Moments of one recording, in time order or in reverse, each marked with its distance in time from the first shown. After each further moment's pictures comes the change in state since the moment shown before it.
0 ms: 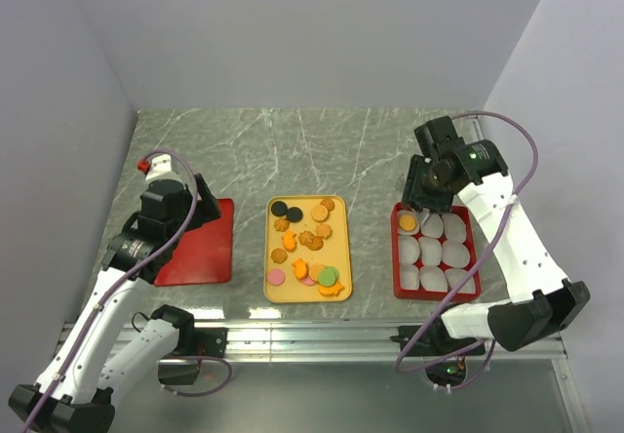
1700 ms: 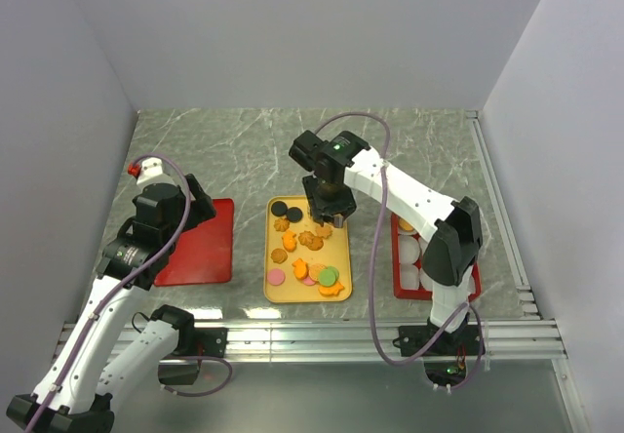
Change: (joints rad) left arm 0.000 -0.046 0.000 -0.008 -0.060 -0.026; right arm 0.494 0.568 0.356 -0.001 -0.028 -0.032
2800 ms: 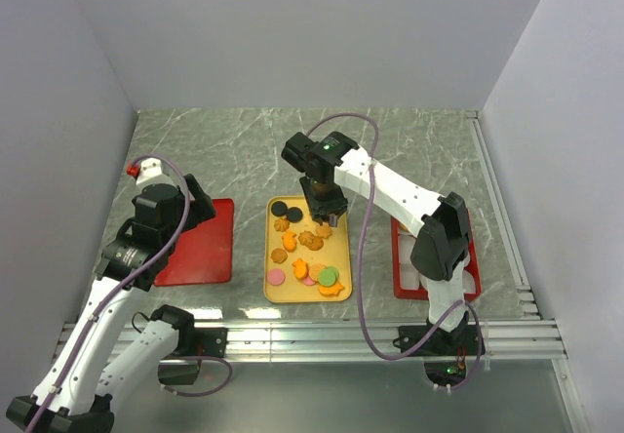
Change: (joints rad) left arm 0.000 -0.007 0.000 0.000 0.000 0.000; right arm 0.012 0.076 0.047 0.000 0.024 -0.016
